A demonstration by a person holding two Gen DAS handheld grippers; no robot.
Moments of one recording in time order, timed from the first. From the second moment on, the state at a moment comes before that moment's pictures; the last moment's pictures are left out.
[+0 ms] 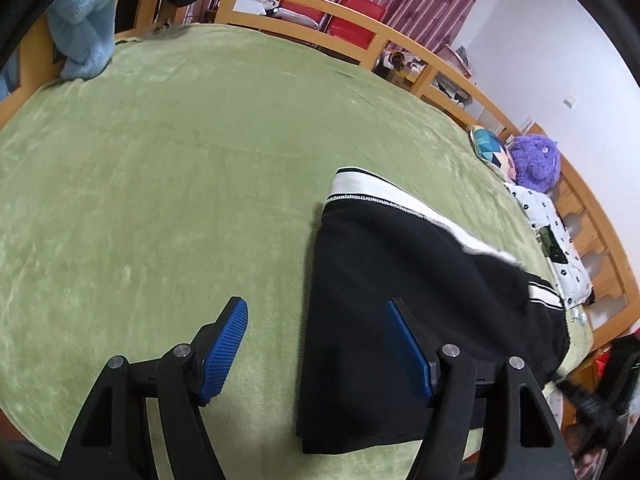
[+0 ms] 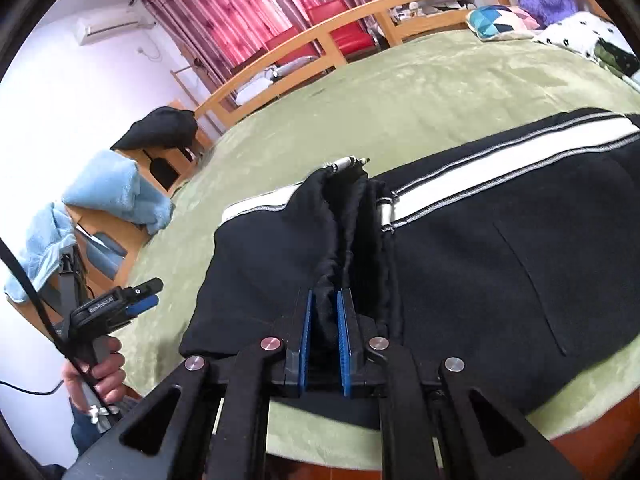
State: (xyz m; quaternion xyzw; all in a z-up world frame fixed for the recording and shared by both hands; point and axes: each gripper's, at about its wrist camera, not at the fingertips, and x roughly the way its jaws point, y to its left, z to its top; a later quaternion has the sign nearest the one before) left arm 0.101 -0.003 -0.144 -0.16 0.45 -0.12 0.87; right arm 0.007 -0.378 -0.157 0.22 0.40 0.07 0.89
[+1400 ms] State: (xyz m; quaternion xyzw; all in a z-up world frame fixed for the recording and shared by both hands) left arm 0.113 -0.056 -0.169 -0.14 0.49 -0.19 0.84; right arm 0.085 -0.396 -0.193 0.19 0.47 -0.03 0.86
